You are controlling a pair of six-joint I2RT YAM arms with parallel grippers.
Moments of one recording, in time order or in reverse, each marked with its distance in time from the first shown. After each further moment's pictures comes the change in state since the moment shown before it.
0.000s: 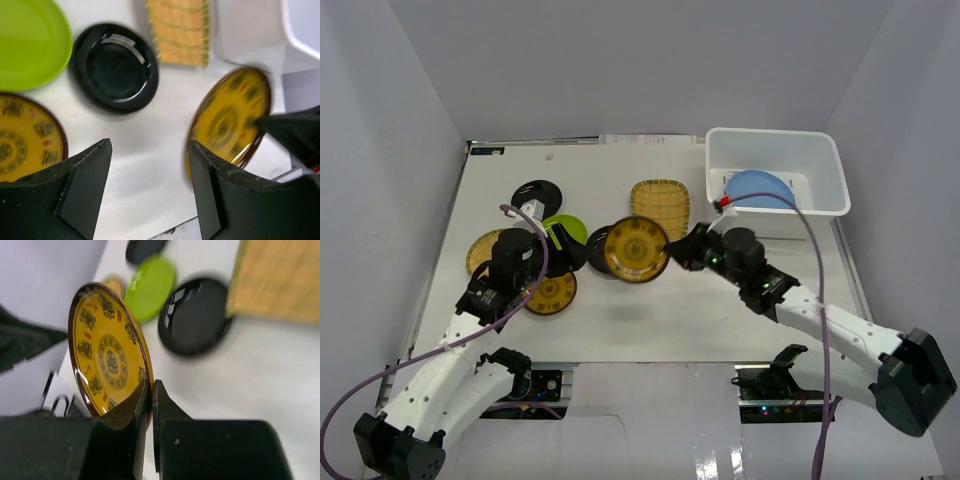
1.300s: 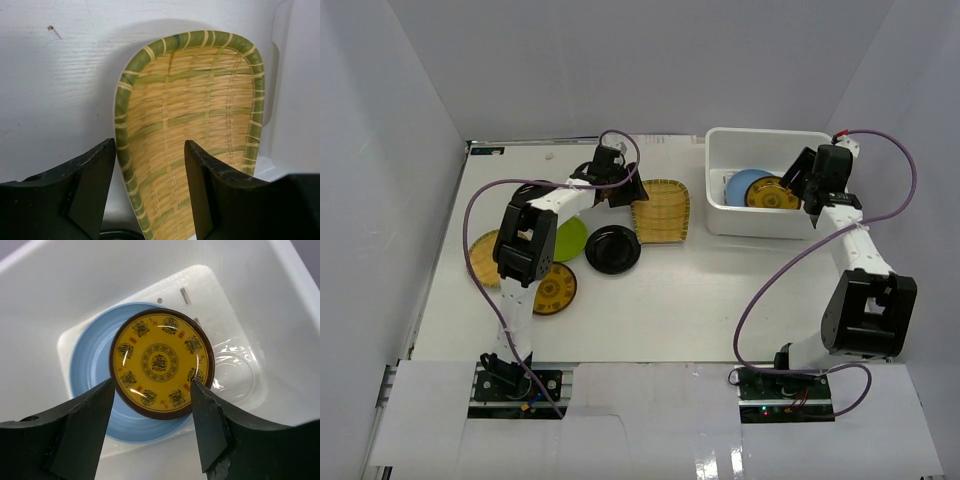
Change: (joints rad) left arm 0.000 1.445 1.004 0.186 0.135 0.089; right arm -0.928 0.369 0.588 -0.432 0.164 -0.359
